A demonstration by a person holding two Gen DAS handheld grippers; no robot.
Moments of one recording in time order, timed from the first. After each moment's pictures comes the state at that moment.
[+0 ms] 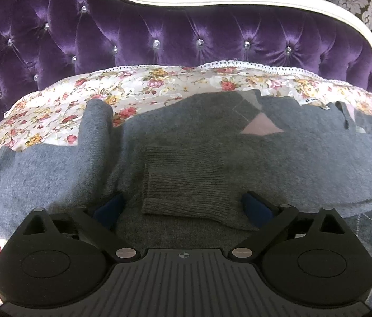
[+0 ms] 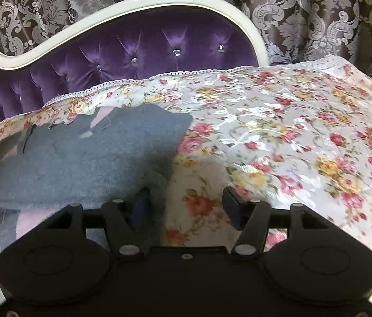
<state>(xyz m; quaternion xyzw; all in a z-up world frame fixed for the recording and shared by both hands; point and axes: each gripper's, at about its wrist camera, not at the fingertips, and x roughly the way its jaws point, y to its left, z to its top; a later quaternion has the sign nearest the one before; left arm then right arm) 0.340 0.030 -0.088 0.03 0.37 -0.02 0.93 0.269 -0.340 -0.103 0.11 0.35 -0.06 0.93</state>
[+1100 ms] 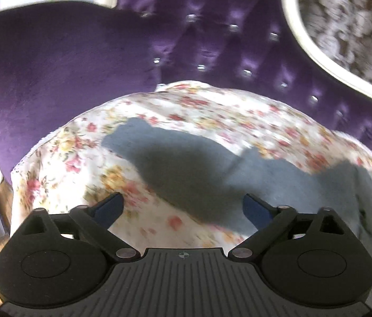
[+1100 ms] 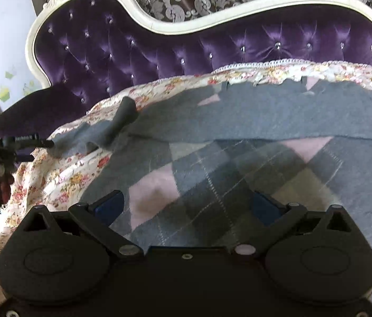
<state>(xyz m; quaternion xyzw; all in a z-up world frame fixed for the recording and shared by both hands) 0.290 0.302 -0.055 -0.13 0.35 0.11 0.92 0.206 -0.153 -0.084 0.13 0.34 0.19 0.91</state>
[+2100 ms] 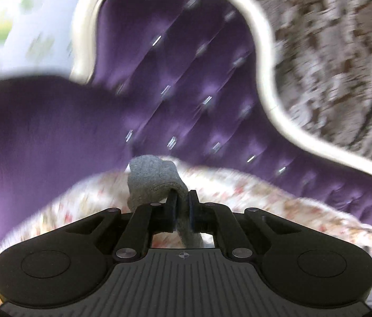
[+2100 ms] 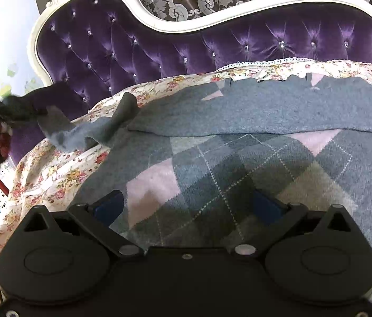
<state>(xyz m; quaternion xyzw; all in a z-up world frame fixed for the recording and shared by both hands) 0.302 0.297 0.043 -0.13 0.23 0.05 0.96 0.205 -0.154 -0.094 0.13 0.32 0.20 0.92</state>
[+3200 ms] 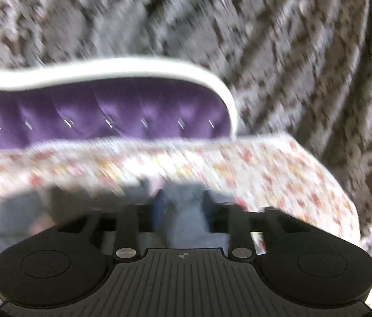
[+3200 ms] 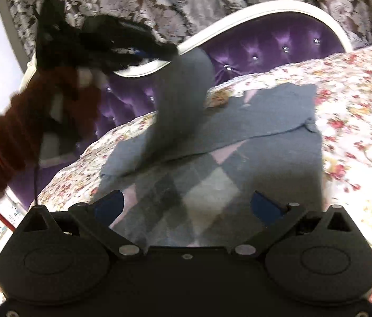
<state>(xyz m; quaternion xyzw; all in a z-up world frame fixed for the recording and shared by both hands) 0.322 -0.116 0.002 -0.01 0.30 -0.32 0.90 0.160 -0.261 -0.077 0.23 0.29 0.15 0.92</state>
